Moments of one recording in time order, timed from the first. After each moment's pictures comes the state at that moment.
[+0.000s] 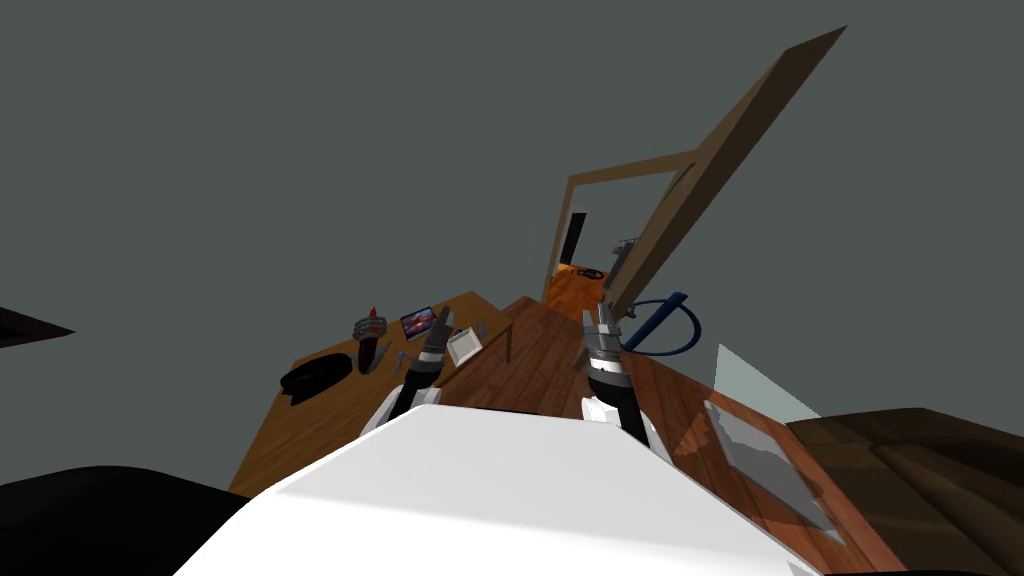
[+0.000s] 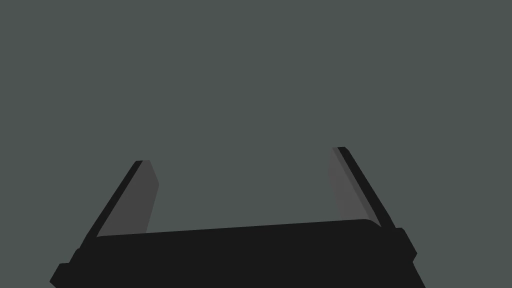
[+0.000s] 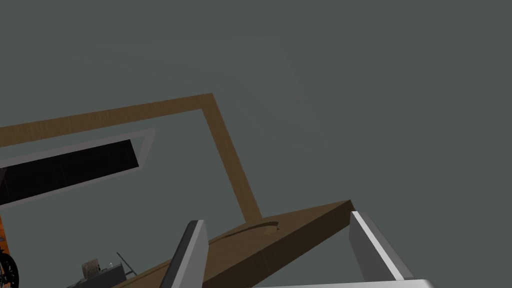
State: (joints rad) left arm 0.42 0.15 -0.03 -1.90 -0.05 -0.66 -0.10; right arm 0.50 -0.03 0.05 -2.23 0.10 -0.45 -0.13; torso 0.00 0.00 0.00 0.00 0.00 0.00
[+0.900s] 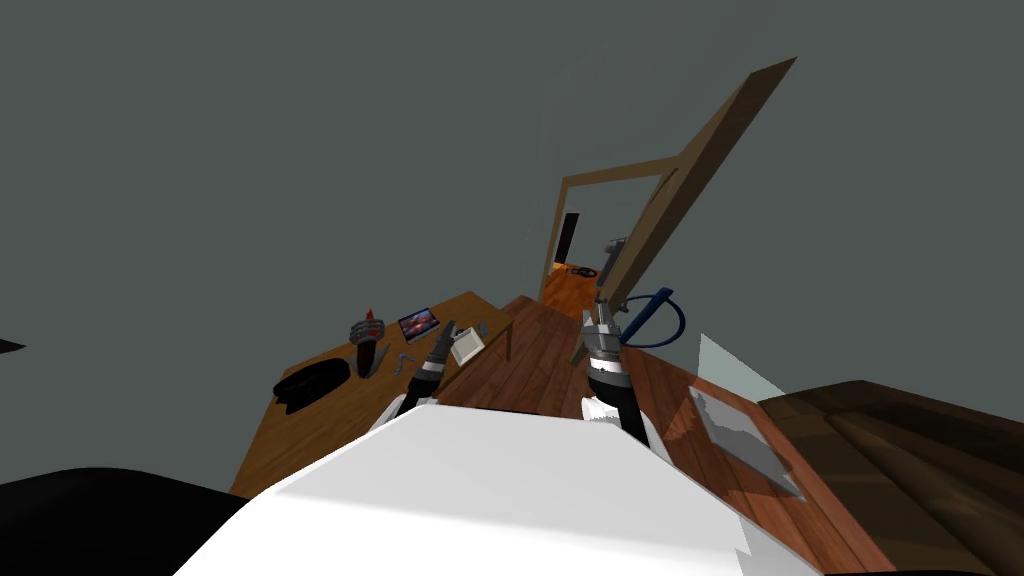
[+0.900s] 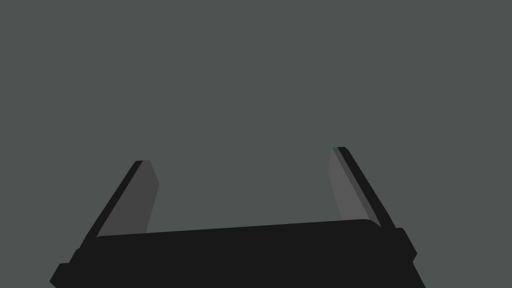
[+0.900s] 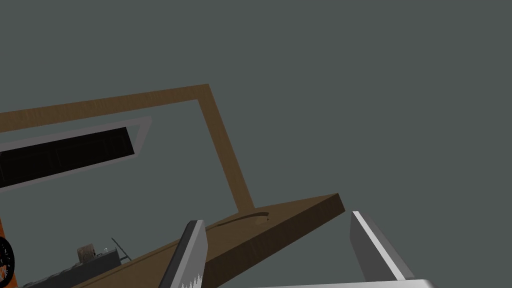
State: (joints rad) left arm 0.39 0.20 -0.04 -1.65 -0.04 -0.73 -0.11; right arm 0.50 -0.03 0.05 -2.23 0.10 -0.45 -0.13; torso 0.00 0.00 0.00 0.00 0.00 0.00
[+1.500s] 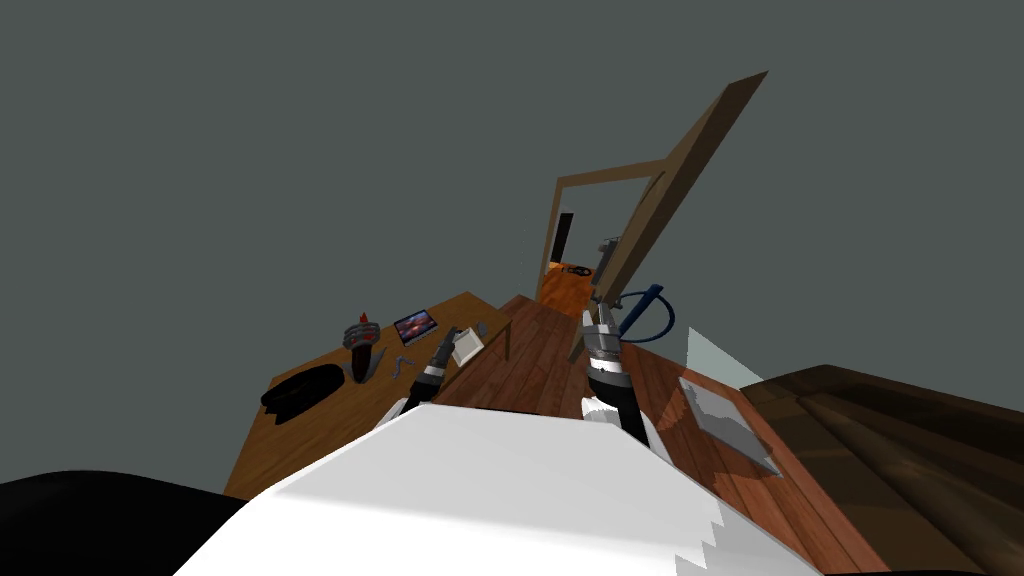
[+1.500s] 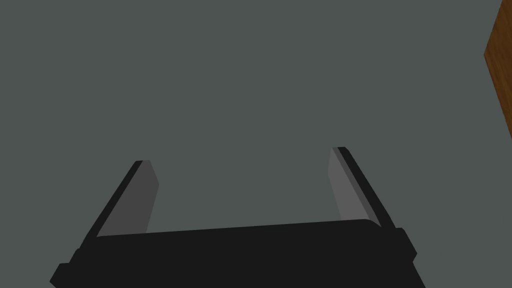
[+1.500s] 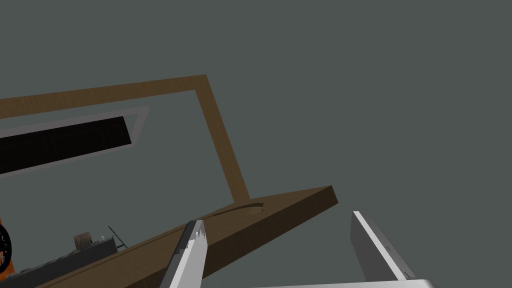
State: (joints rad) left arm 0.35 0.22 -0.05 -1.49 -0.04 -0.76 -0.11; right arm 0.50 -0.03 0.05 -2.23 0.10 -0.45 -0.13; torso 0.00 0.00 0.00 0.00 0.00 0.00
